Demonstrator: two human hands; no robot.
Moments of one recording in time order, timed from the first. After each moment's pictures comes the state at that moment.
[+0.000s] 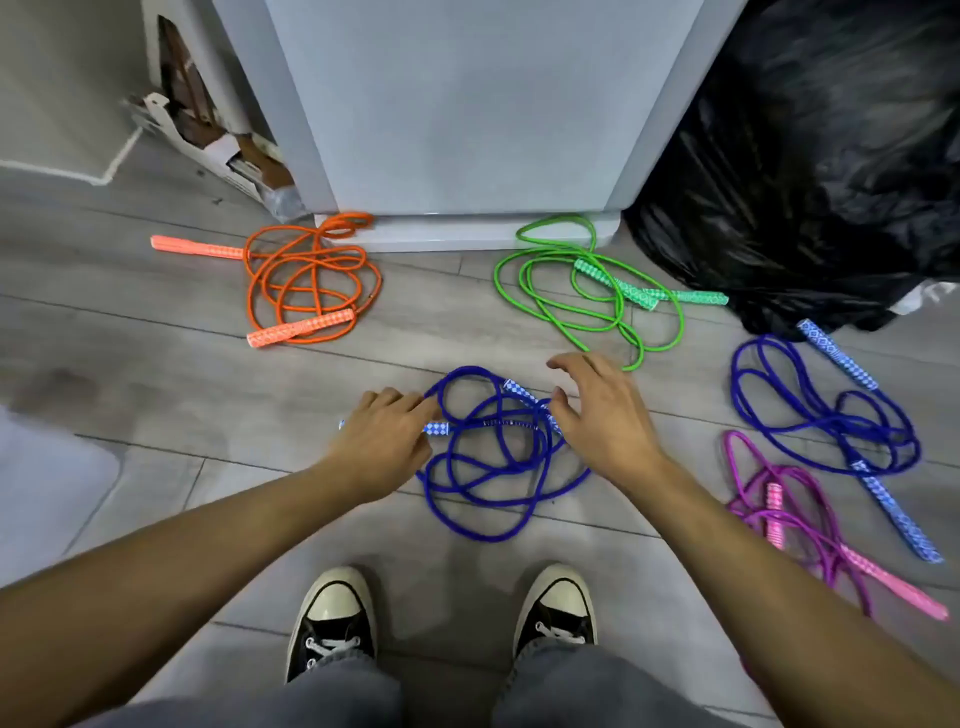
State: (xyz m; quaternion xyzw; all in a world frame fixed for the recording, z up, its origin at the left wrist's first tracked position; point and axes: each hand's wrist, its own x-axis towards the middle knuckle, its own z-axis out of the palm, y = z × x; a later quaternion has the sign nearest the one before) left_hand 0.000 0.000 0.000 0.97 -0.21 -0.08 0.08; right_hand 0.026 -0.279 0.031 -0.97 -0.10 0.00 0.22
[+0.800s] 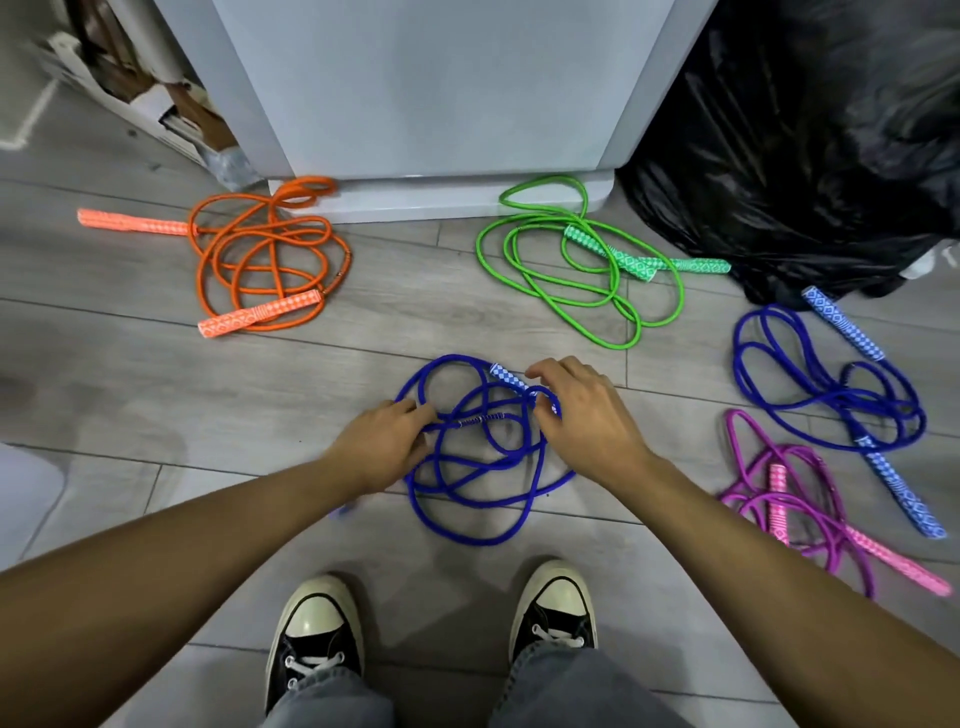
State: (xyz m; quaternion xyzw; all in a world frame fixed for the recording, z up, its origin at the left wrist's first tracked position) left_hand 0.025 -0.015 -0.061 0.94 -0.20 -0.22 0.16; right_hand 0.036 -0.279 -0.012 -0.97 -0.10 0.10 0.21
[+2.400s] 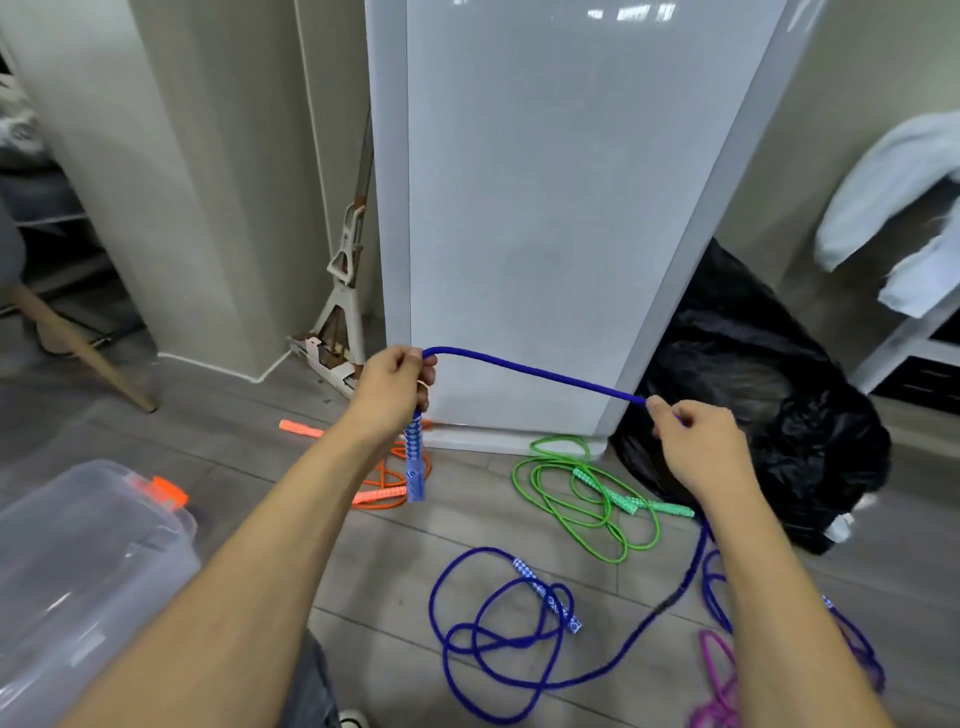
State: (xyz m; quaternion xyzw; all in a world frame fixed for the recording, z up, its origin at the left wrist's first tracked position) left_hand 0.022 0.022 0.331 0.68 0.13 0.10 0.72; right_hand 0.022 -0.283 0.344 -0.93 0.13 -0.10 0.34
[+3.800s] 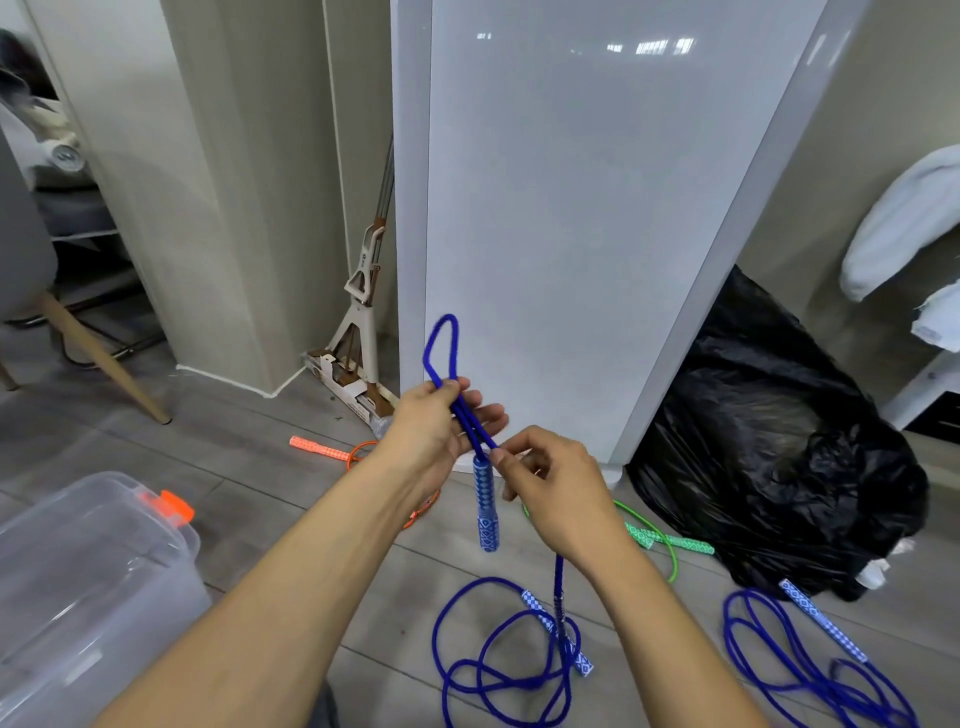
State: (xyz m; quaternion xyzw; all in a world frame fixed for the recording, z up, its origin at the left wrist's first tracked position) left_hand 0.012 -0.015 0.348 0.42 0.17 0.03 0.89; right_hand -0.010 -0.164 0.333 -0.87 -0.13 0.02 0.47
